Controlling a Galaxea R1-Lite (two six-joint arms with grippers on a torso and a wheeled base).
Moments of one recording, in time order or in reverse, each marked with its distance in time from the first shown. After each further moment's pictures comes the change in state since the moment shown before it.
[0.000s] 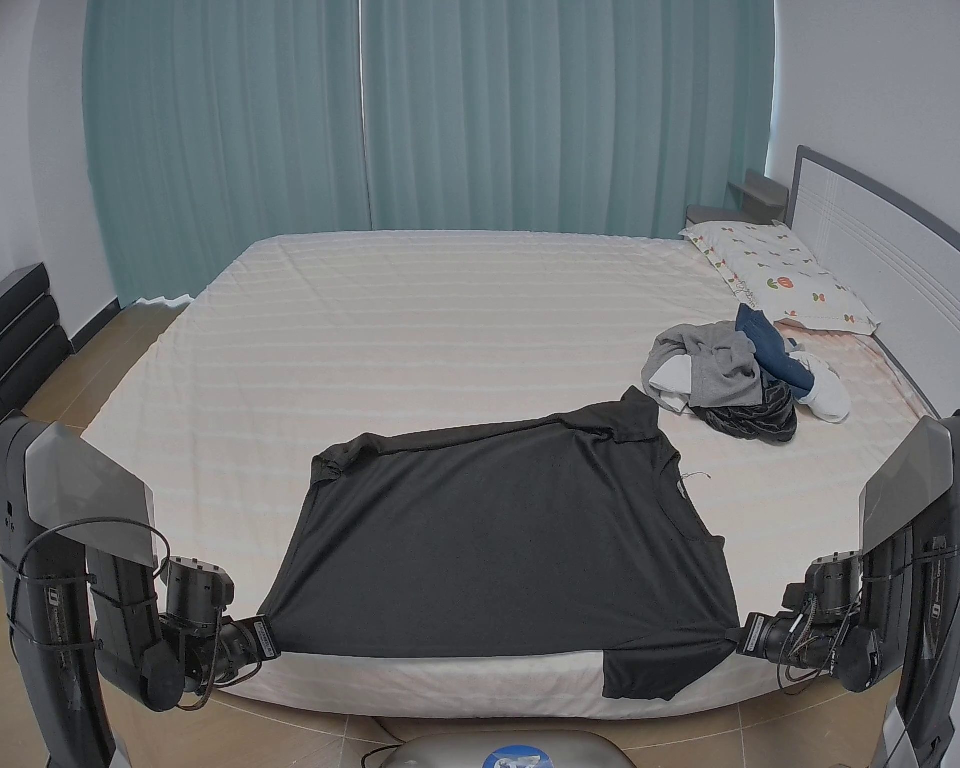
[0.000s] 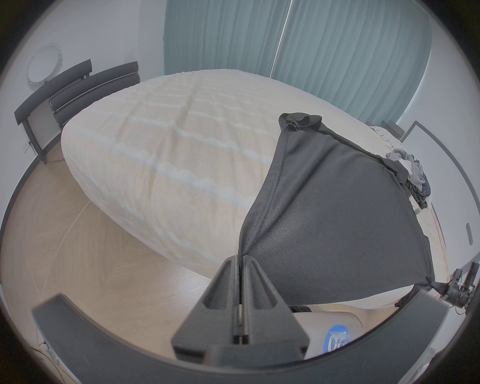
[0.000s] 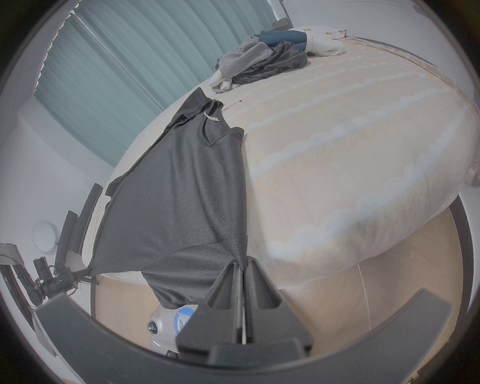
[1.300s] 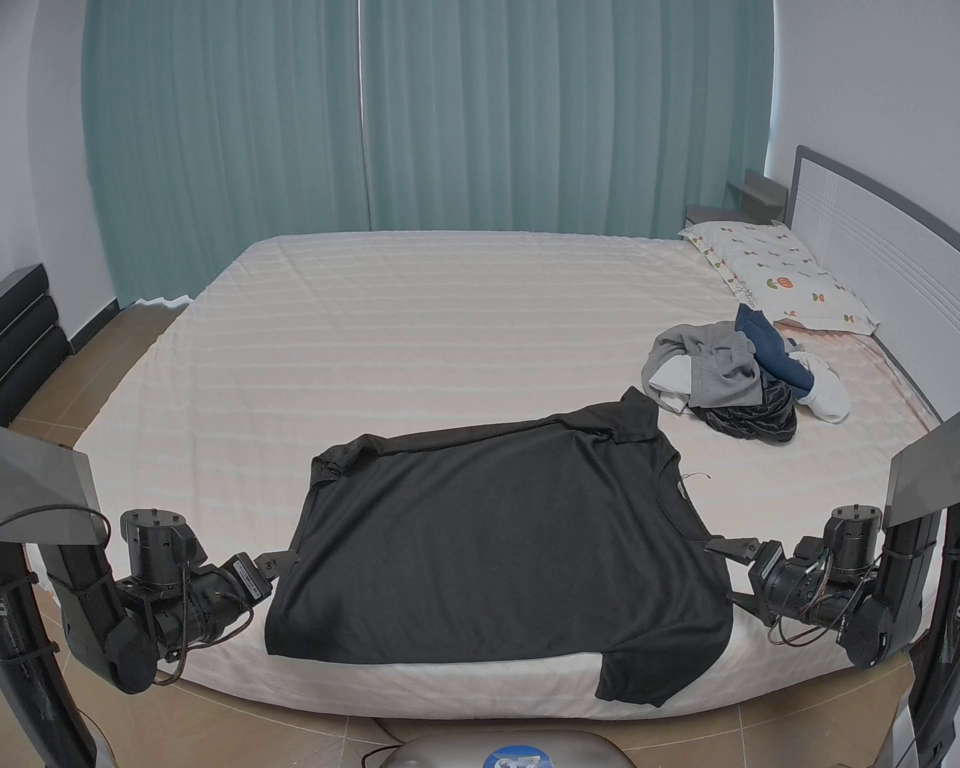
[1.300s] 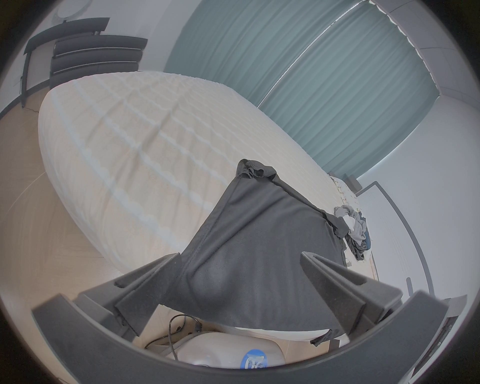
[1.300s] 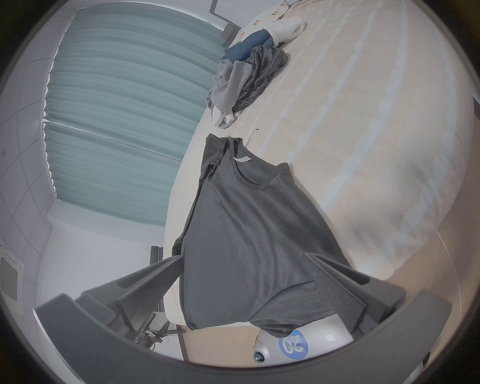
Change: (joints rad) left arm 0.028 -0.217 -0.034 -0.009 -0.227 -0.246; right arm 0.002 -0.163 -0.115 0.001 0.174 0.541
